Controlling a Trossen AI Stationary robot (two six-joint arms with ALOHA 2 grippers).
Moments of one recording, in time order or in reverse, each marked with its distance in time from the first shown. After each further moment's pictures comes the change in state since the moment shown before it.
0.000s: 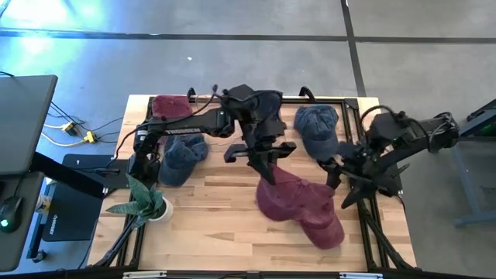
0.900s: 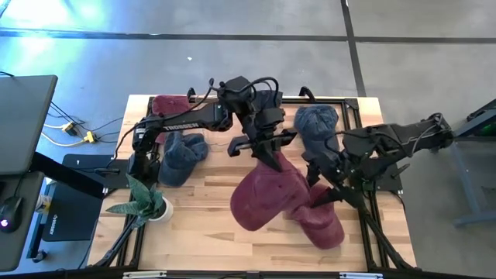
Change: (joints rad) left arm 0.043 -0.017 0.000 -0.011 -0.100 0.051; right arm 0.018 0.098 -0.001 -0.164 0.233 -0.288
